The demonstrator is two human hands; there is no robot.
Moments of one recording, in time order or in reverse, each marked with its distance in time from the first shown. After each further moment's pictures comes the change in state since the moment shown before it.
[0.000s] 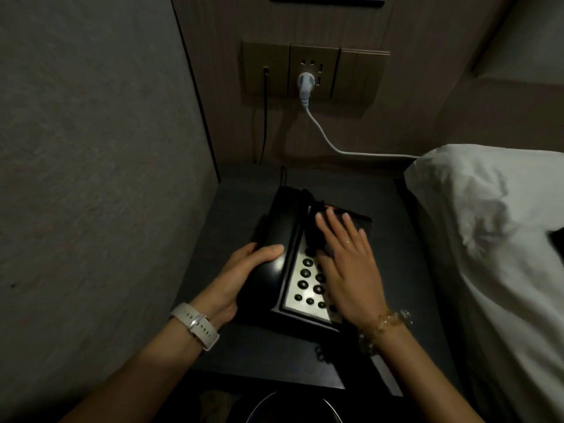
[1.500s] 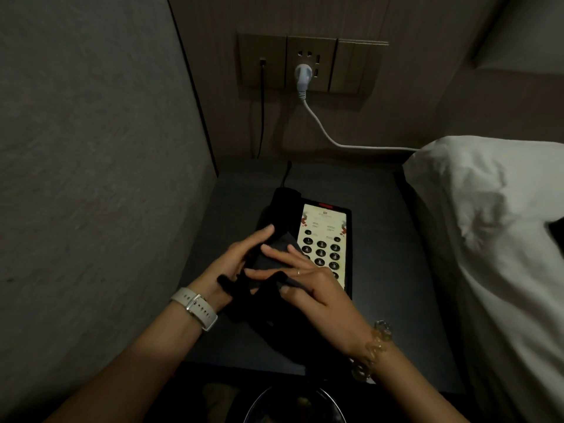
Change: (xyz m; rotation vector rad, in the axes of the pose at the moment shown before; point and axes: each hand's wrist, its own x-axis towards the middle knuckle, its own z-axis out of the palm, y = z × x) left_hand 0.011 0.008 -0.008 -0.042 -0.161 -0.148; right_hand -0.026 -0.046 -0.008 0.650 -0.293 -0.250
